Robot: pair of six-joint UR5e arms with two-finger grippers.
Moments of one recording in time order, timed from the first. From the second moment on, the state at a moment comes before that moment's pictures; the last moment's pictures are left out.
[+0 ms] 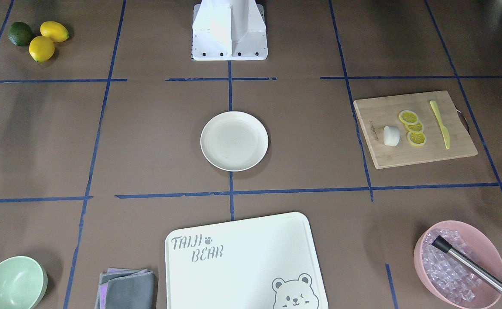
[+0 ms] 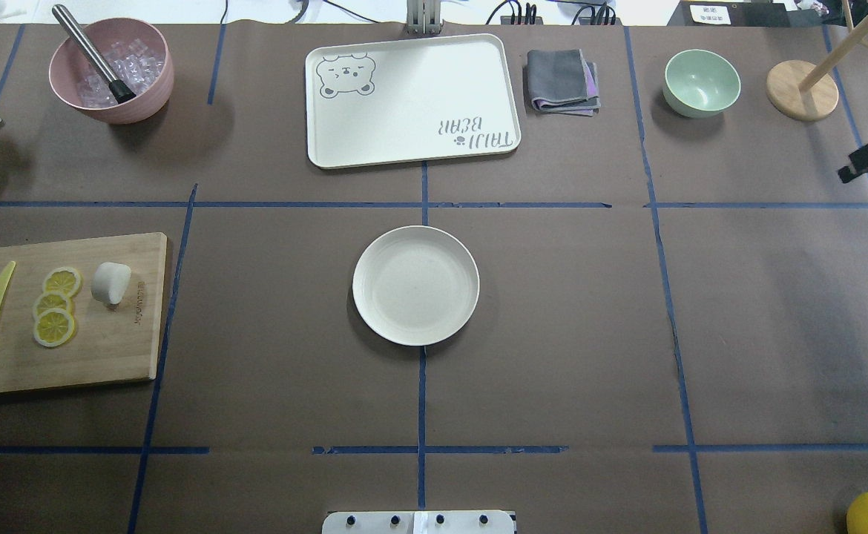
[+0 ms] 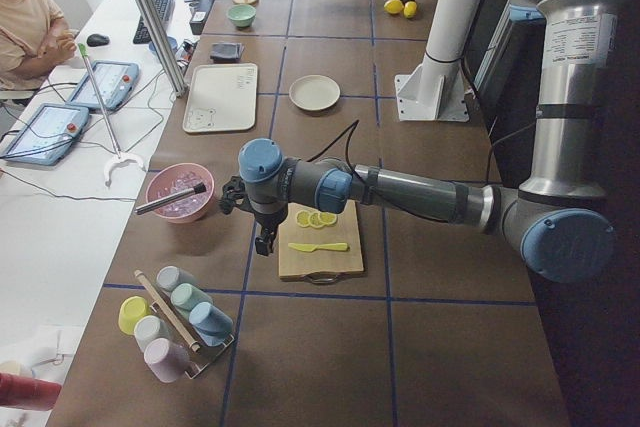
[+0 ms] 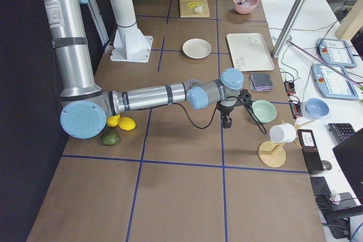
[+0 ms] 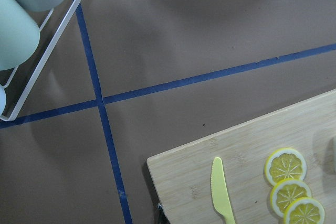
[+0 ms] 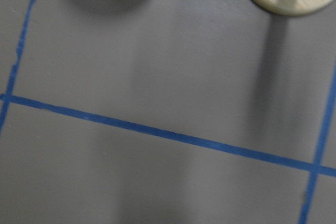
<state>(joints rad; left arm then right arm) -1.43 -1.57 -1.73 -1.64 -2.40 -0.05 1.36 -1.48 1.59 -1.37 2.37 0.16</state>
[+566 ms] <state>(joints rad) -1.28 -1.58 -1.76 -1.74 -2.34 -0.38 1.47 -1.69 1.85 -1.61 2.35 0.04</state>
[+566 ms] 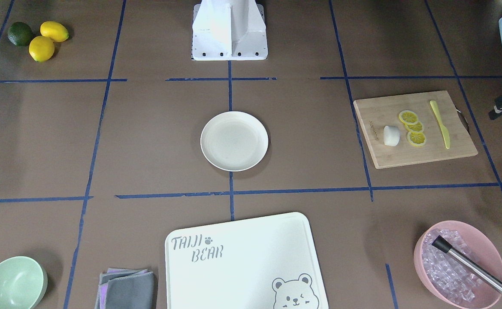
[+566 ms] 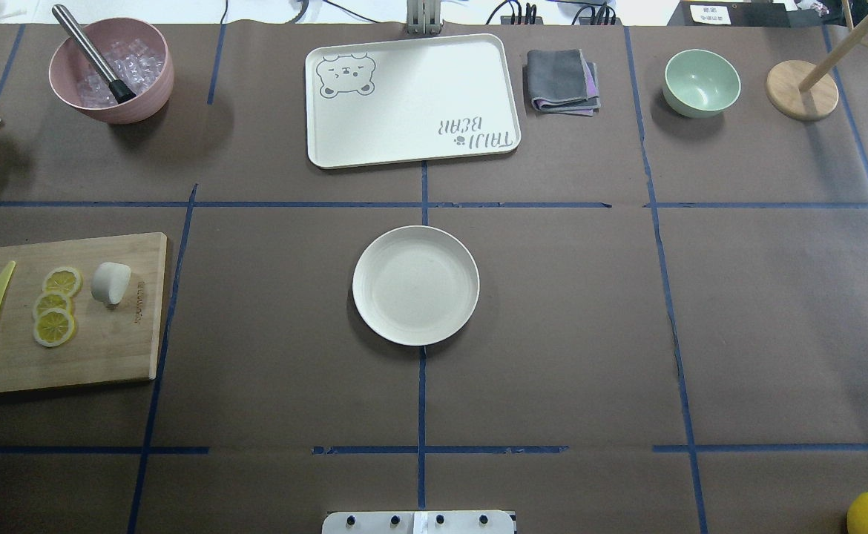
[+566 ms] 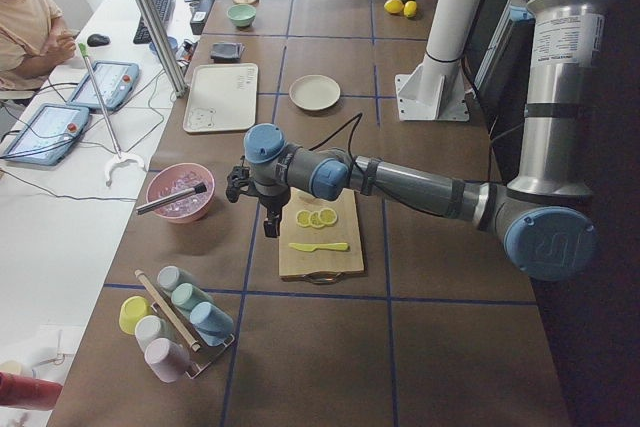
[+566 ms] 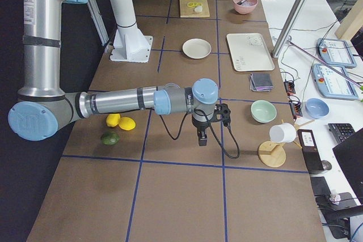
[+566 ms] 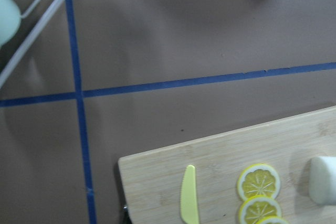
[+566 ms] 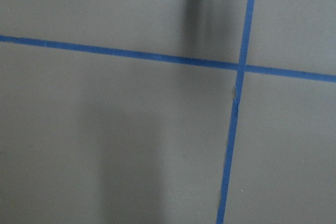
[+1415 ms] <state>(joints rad) -0.84 -1.66 -1.73 -1.99 -2.11 -0.90 1.48 -1.73 1.89 -1.64 2.31 0.02</state>
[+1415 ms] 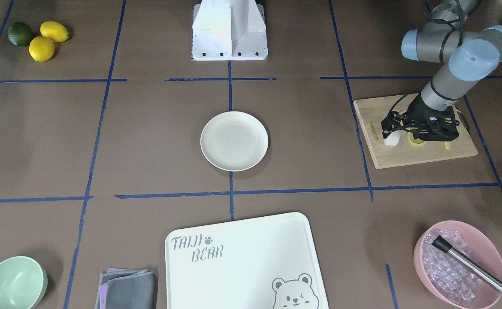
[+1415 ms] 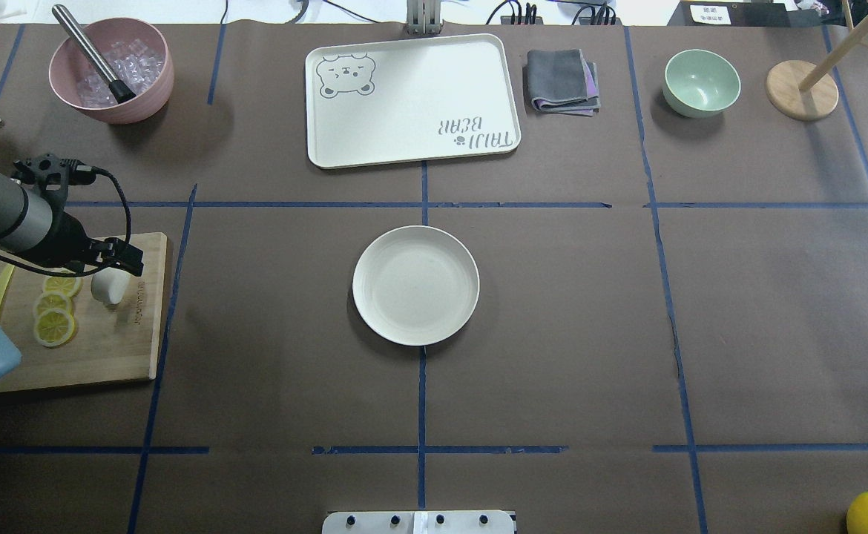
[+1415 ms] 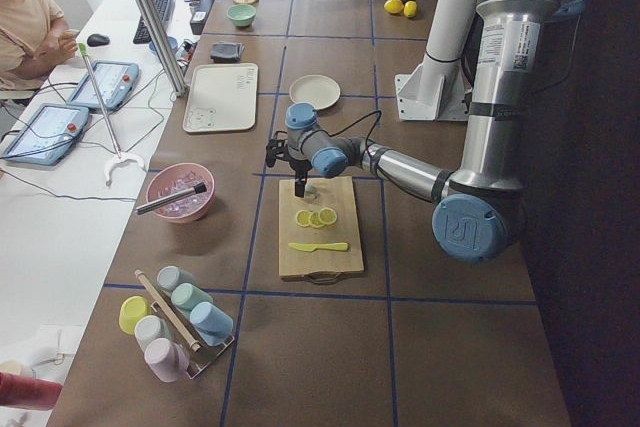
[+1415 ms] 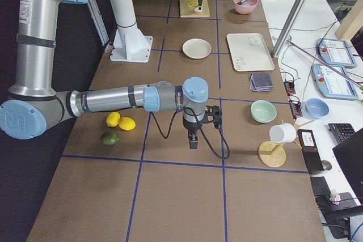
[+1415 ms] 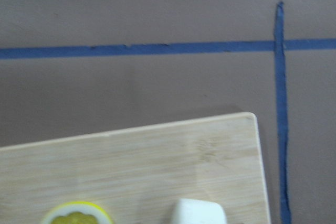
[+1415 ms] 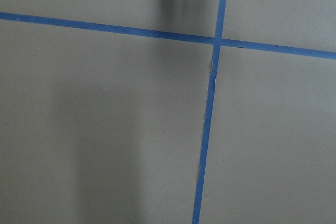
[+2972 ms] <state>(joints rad) -0.80 -1.70 -1.76 -1.98 -2.06 -0.93 1.48 -1.72 1.89 -1.64 2.31 0.03</state>
